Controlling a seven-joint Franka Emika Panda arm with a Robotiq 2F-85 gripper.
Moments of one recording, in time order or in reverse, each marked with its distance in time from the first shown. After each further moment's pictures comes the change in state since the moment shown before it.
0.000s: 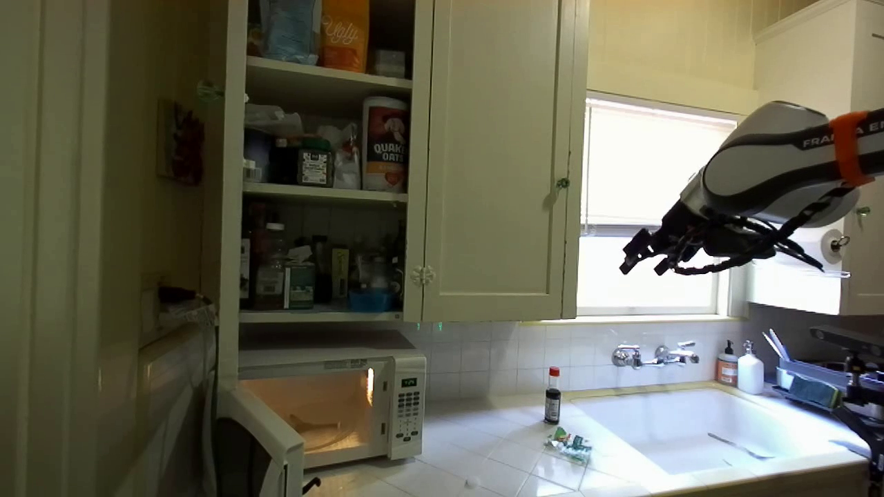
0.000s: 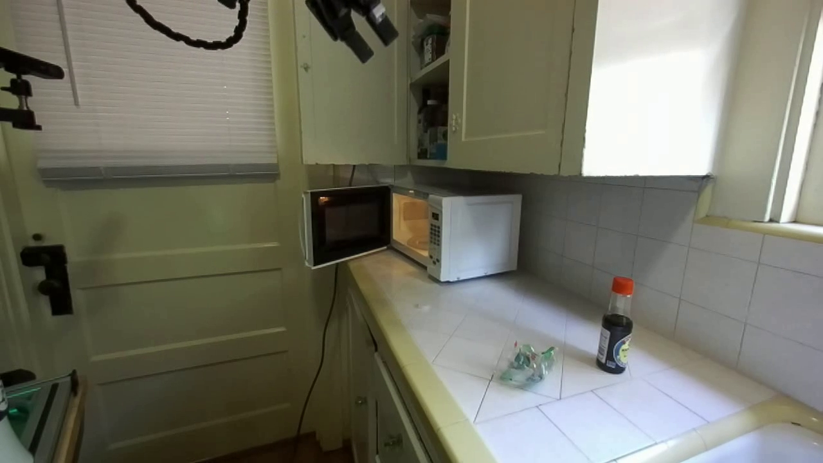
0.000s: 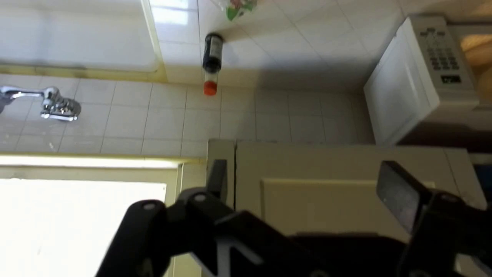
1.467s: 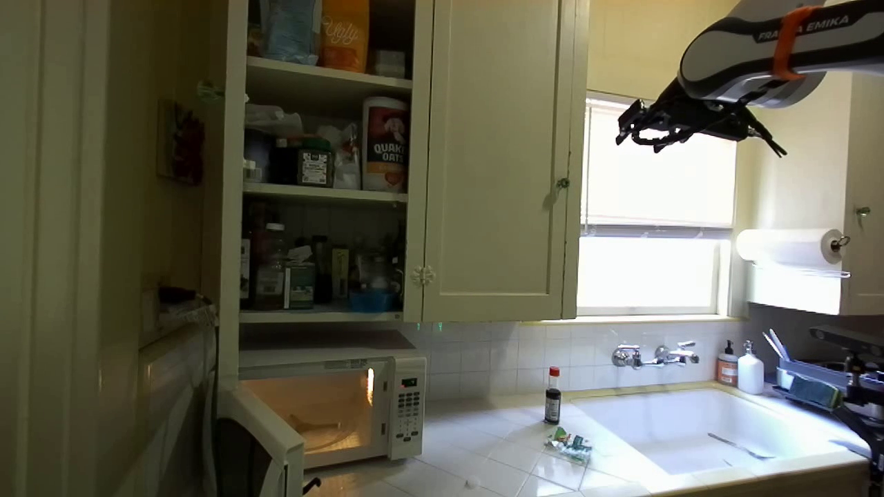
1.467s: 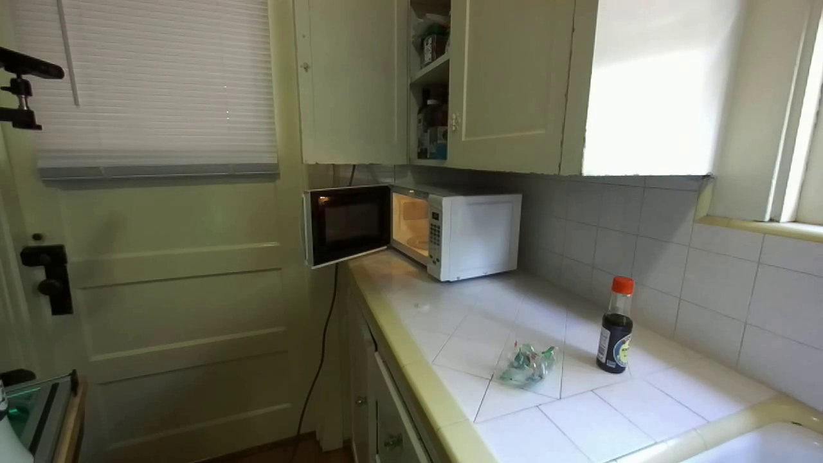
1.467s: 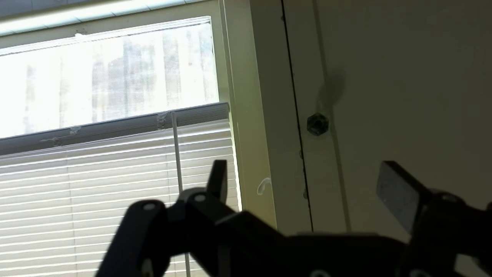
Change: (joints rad) arm -0.064 0.289 0.035 0.683 0.000 -0.049 0.231
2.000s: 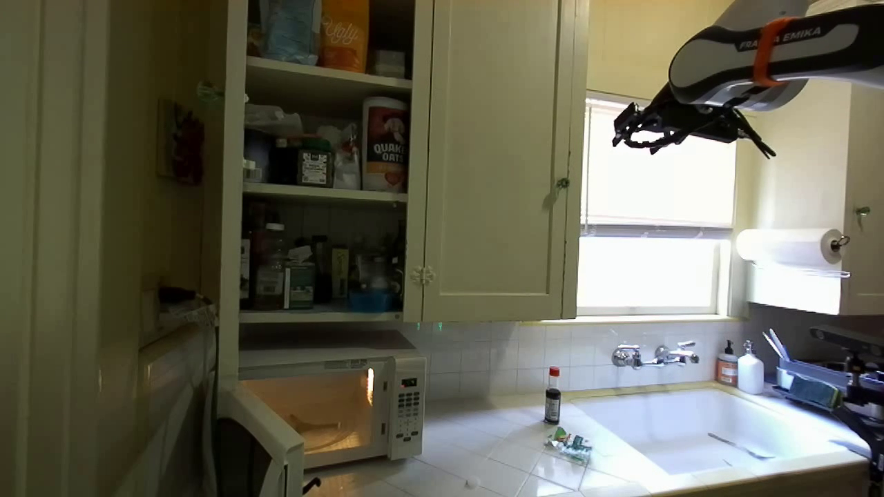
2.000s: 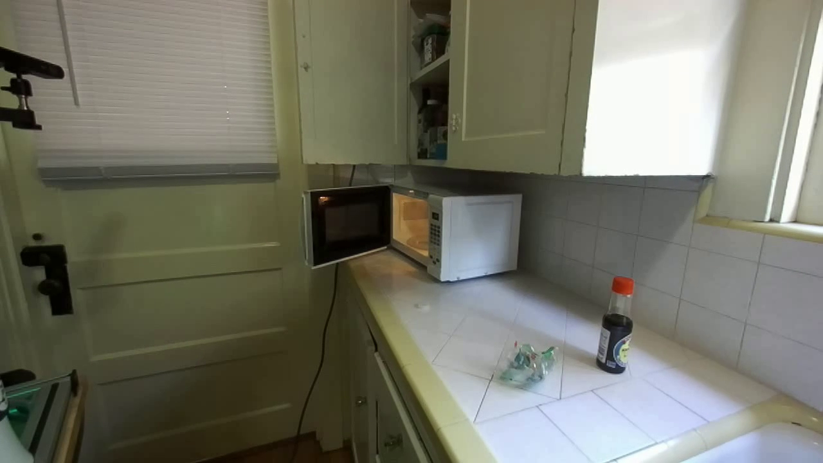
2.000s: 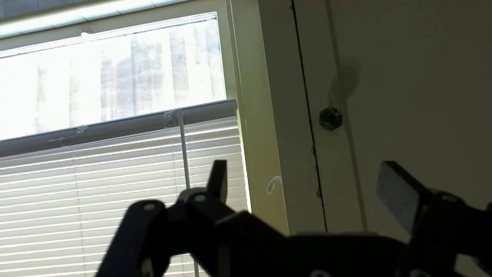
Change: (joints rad) arm -0.012 0.071 -0.004 0.071 0.000 -0.003 0.023
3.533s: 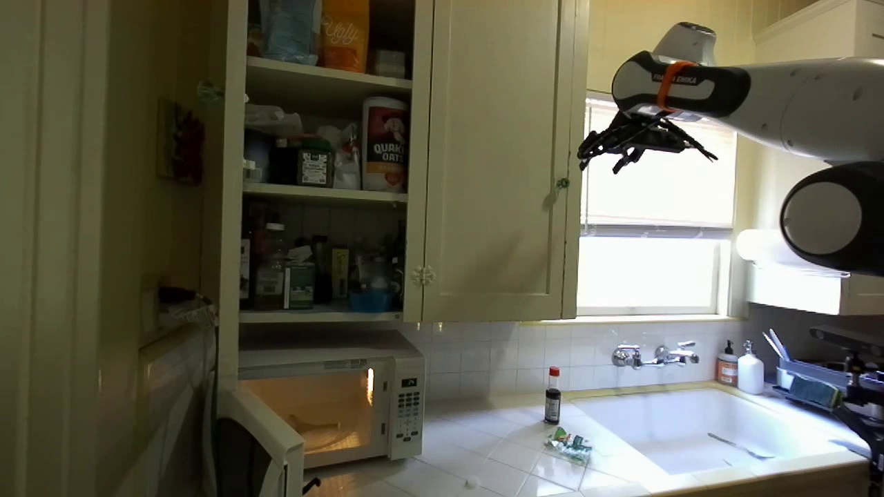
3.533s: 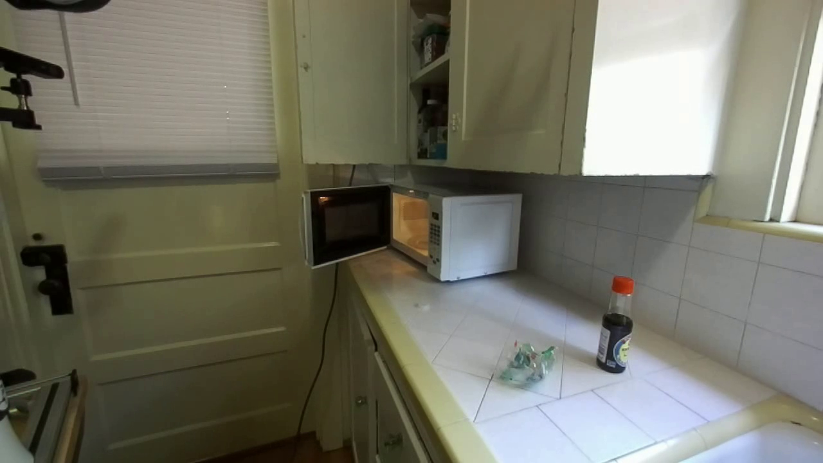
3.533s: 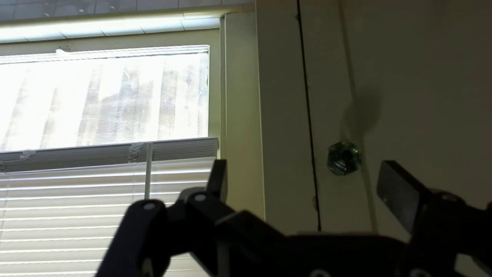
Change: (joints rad) arm -0.057 0.509 -0.048 0.673 0.203 -0.372 -0.184
